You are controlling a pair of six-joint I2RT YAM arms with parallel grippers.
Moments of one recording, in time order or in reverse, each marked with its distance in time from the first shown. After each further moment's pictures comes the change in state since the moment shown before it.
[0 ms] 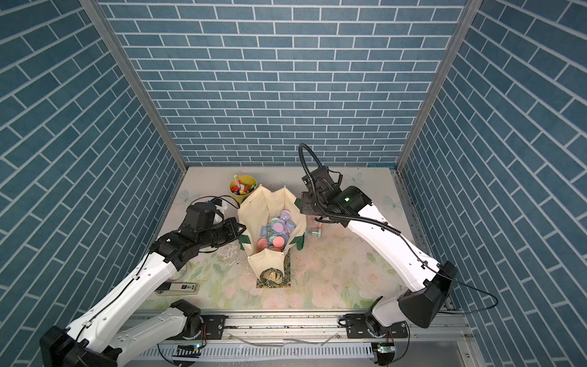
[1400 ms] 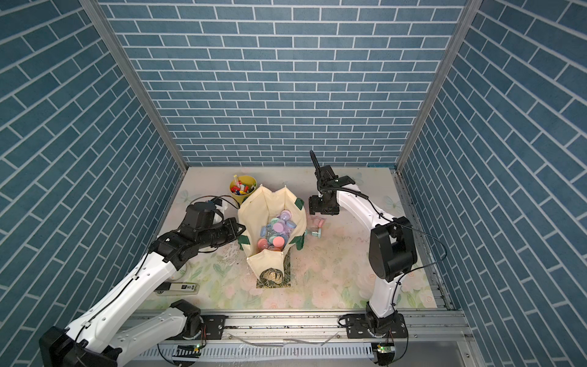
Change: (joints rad) left arm 0.000 0.001 0.014 -0.023 -0.001 0.019; right arm -0.283 0.425 0.011 0.086 -0.338 -0.325
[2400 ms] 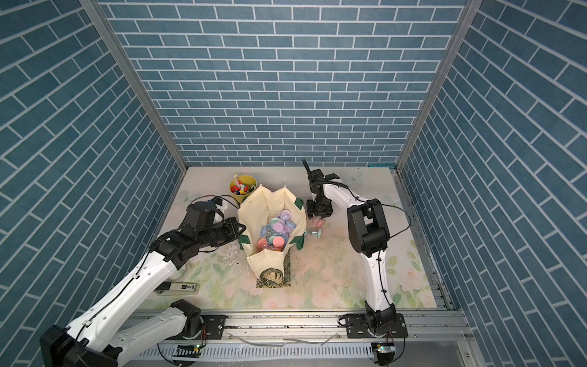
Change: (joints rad) left arm 0.000 0.005 0.000 0.005 -0.003 0.000; right arm -0.005 0.341 0.221 -0.103 -0.004 -0.054
